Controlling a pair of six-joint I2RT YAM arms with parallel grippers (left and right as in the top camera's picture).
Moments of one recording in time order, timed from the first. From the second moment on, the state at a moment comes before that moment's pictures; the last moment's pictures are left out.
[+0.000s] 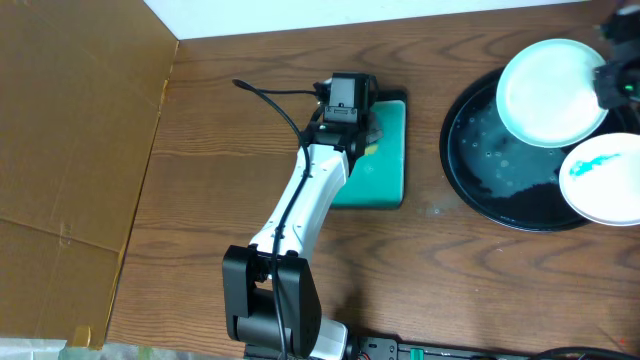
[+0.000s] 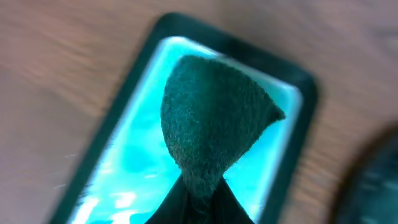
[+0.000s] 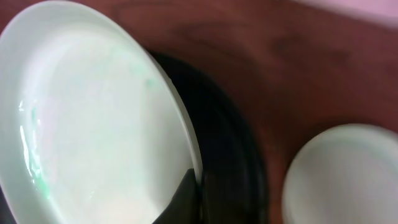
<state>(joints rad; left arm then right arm) -0.14 1.63 1.20 -0.54 -0.19 -0.52 0.08 1.79 1.42 -0.52 -0.16 -0.11</state>
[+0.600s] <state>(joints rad) -0.25 1.63 1.20 -0.25 0.21 -0.61 0.05 1.79 0.98 -0.01 -0.32 0.12</state>
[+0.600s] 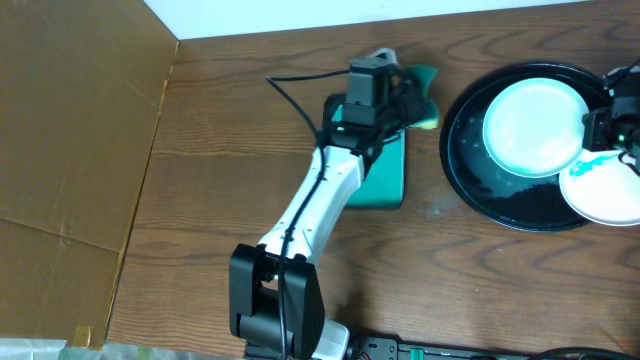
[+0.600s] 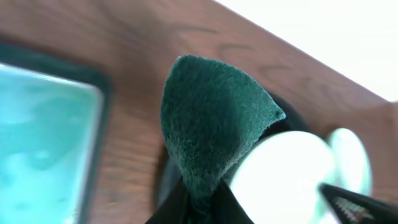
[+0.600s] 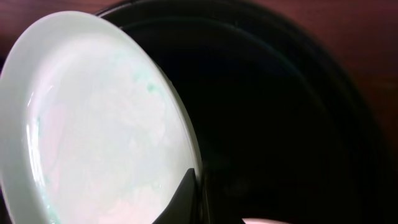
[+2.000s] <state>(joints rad) -0.54 2.09 1.20 0.19 0.15 -0.64 0.13 1.96 1.02 0.07 -0.26 0.25</state>
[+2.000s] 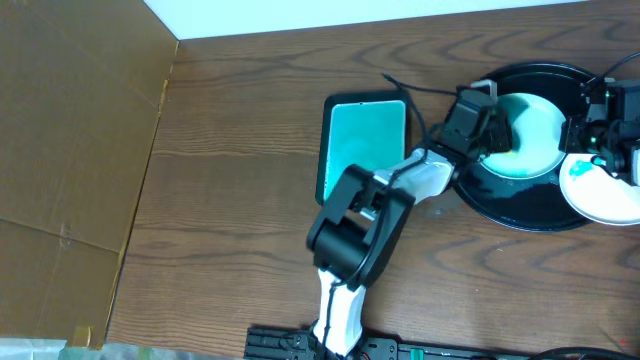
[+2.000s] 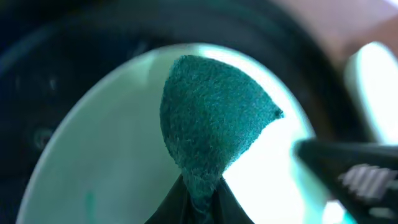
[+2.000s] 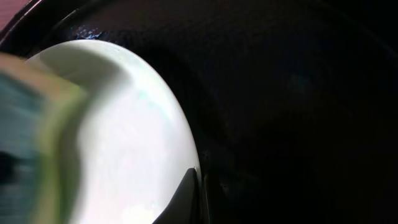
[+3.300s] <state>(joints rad) -0.53 2.09 1.20 0.38 0.06 -0.57 0.16 1.96 1.03 0.04 -0.24 0.26</state>
